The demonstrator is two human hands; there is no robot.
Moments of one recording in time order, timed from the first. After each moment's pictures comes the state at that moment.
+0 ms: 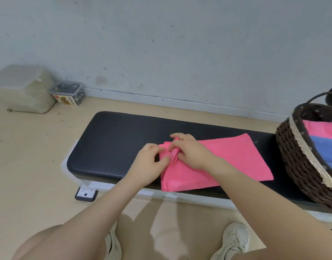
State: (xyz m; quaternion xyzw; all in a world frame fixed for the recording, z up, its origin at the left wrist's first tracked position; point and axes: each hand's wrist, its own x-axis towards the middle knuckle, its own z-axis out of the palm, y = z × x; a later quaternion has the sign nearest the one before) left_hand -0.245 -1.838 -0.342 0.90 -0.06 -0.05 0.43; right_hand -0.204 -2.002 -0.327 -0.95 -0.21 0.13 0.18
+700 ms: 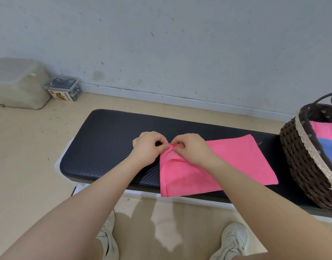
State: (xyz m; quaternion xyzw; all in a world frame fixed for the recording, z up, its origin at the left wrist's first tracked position) left_hand -0.192 -1.836 -0.344 0.92 -0.07 -0.06 0.38; right_hand -0.191 -1.994 -0.326 -0.97 -0.12 0.10 0.19
